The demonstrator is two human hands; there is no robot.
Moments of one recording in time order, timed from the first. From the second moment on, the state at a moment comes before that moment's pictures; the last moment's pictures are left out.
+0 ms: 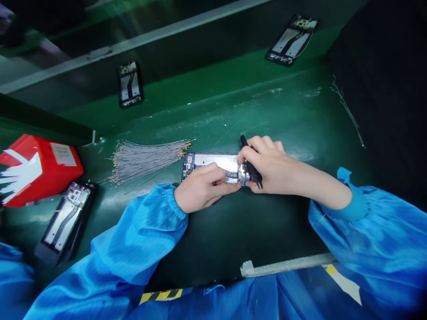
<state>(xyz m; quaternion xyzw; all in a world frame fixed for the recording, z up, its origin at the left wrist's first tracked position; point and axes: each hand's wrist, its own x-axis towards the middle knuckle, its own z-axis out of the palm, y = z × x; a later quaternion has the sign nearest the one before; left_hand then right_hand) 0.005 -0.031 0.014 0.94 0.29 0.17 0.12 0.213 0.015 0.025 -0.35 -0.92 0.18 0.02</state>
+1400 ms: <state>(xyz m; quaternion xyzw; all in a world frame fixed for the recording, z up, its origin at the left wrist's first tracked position) 0.004 -0.027 0.020 0.91 0.26 0.14 0.30 0.191 0.021 0.029 -0.38 -0.92 0.12 -0.04</state>
